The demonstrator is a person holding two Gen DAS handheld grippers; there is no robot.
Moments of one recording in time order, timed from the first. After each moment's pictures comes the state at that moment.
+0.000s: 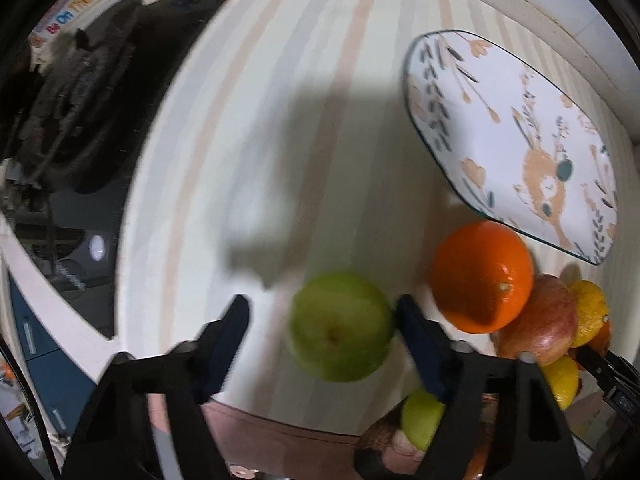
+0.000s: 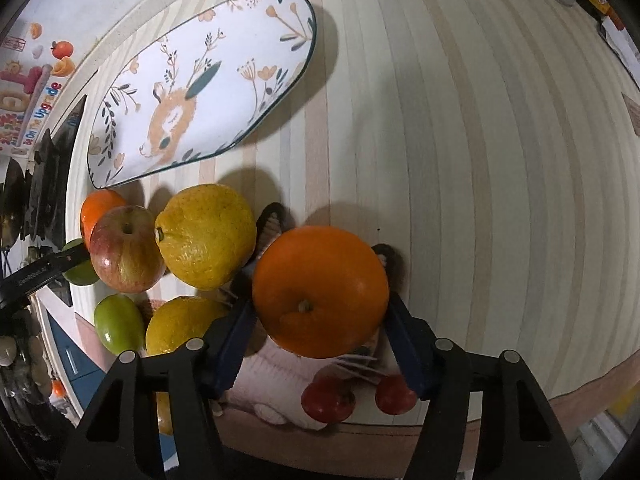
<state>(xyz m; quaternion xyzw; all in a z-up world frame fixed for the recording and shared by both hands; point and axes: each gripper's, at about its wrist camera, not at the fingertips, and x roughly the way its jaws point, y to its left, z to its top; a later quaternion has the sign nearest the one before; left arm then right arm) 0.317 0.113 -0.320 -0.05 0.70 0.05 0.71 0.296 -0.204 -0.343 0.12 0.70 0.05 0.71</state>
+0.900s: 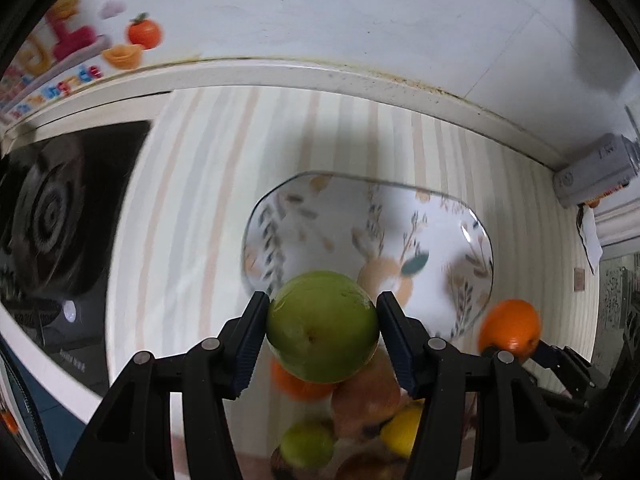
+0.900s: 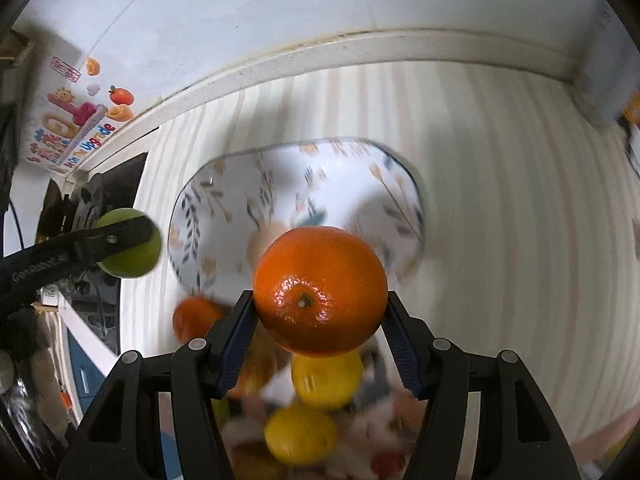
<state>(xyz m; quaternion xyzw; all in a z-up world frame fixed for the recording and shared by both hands) 0.397 0.033 -0.212 -0.05 0.64 -0.03 0.77 0.369 -0.170 -0.257 0.12 0.62 0.10 0.77</state>
